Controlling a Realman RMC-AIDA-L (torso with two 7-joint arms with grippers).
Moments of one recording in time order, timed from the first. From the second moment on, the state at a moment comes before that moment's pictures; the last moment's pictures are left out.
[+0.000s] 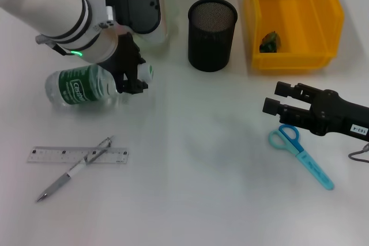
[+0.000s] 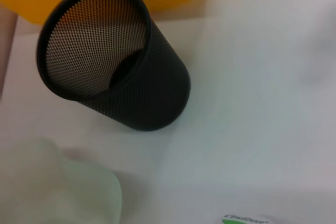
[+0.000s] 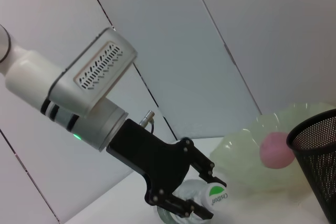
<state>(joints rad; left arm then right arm) -0.77 -2.08 1.54 1.15 2.68 1.27 -1.98 0.34 2.08 -0.80 -0.54 -1.69 -1.57 1.39</state>
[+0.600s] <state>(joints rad) -0.71 -2.07 1.52 1.31 2.66 1.33 -2.04 0.34 2.08 -0.80 -0.54 -1.69 -1.57 1.39</state>
